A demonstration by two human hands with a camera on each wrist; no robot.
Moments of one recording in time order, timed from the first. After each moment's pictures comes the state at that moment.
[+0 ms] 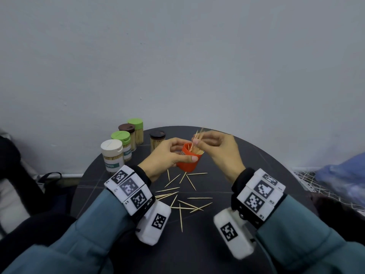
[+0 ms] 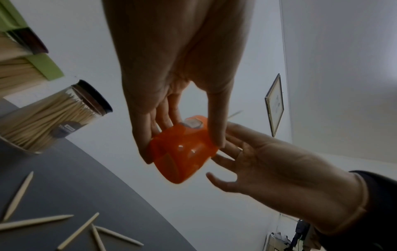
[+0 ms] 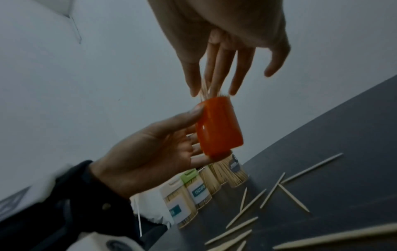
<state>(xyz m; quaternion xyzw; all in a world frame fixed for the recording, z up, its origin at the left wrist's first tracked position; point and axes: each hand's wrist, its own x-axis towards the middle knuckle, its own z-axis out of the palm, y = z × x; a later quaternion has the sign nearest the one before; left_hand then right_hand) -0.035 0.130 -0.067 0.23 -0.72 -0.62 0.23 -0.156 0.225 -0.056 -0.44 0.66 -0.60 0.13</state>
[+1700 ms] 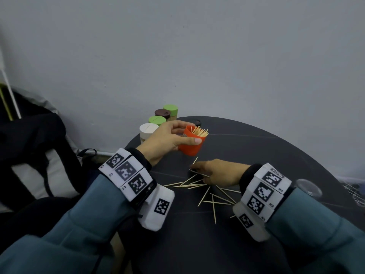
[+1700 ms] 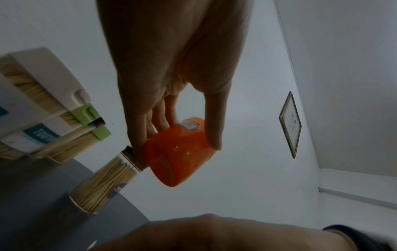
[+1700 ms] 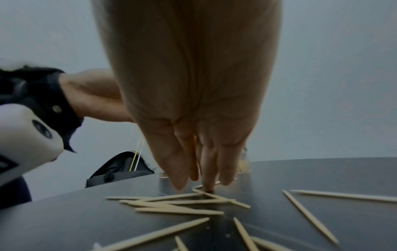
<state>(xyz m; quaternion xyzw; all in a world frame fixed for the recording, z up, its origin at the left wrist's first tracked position) 0.029 0.098 -0.061 0.27 -0.68 -0.62 0.29 -0.108 0.186 -0.073 -0.66 0.71 0.08 0.22</state>
